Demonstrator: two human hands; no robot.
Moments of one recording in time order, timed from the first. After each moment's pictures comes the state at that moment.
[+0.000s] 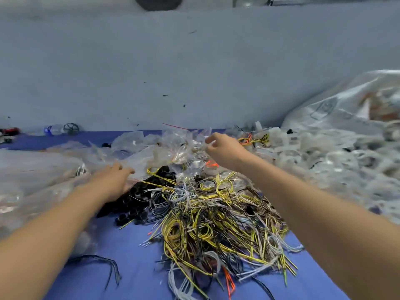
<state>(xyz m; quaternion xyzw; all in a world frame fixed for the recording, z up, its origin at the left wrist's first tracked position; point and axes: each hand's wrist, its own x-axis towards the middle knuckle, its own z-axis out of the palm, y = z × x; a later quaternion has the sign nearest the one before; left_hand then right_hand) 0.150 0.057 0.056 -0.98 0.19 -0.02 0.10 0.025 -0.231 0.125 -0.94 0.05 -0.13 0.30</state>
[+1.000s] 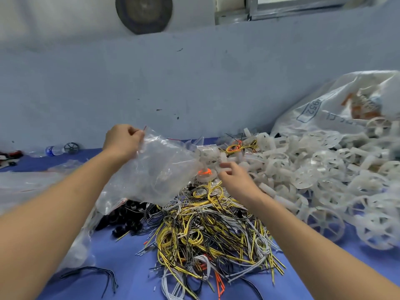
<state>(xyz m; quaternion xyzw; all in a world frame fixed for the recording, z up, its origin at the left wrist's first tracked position) 0.100 -0.025 0.177 -0.89 0.11 -0.21 -0.39 -0.025 -0.260 0.069 -0.82 0.12 -0.16 0.54</state>
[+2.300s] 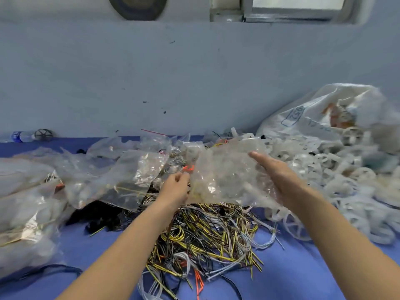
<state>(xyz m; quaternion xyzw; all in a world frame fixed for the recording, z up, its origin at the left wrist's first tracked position) 0.023 -0.130 0.048 -0.76 0.09 0.13 -0.63 -0.088 -0.345 0.089 -0.69 0.17 -0.19 0.68</state>
